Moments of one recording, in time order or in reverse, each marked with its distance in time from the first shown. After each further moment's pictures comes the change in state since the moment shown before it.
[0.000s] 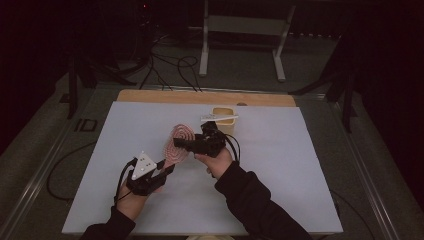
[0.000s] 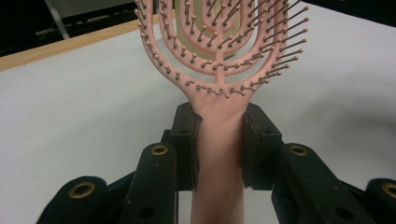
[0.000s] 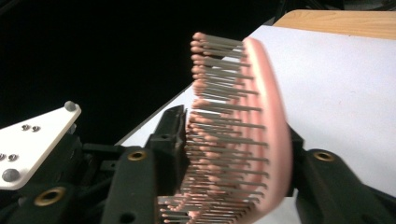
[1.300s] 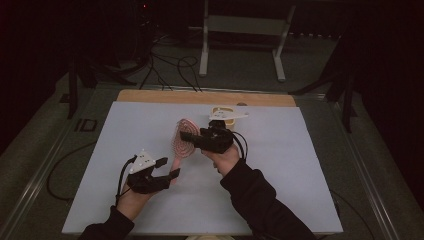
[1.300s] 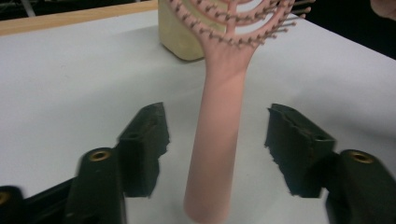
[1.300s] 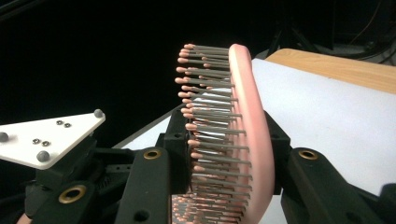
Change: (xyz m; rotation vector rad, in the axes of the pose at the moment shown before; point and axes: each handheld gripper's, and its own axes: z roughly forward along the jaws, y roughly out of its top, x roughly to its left) left arm 0.006 0.003 0.003 0.024 -0.101 -0.105; right arm -0.001 0.008 -0.024 -0.103 -0.018 -0.111
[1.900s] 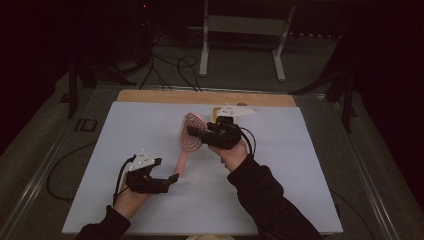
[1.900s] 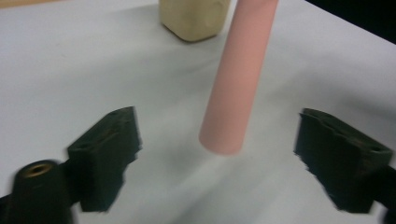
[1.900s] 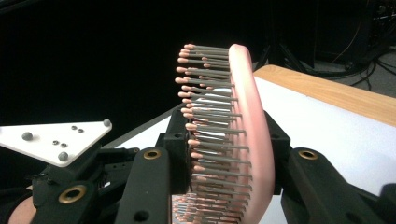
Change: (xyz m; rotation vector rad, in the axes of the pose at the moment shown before) left arm 0.009 -0.005 0.000 0.054 -0.050 -0.022; right arm -0.003 0.013 -0.020 -0.031 -0.031 -0.062
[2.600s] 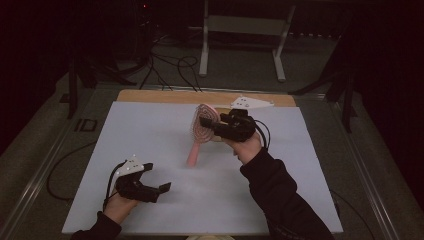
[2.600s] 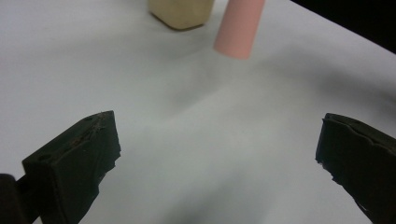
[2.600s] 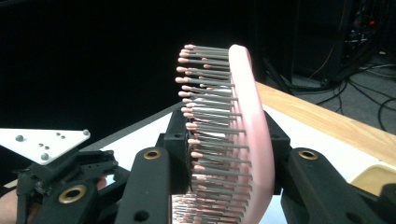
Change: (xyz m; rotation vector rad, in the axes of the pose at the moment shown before) left arm 0.012 -0.020 -0.017 -0.007 -0.044 0.004; right arm -0.011 0.020 -0.030 -0.024 -0.050 -0.077
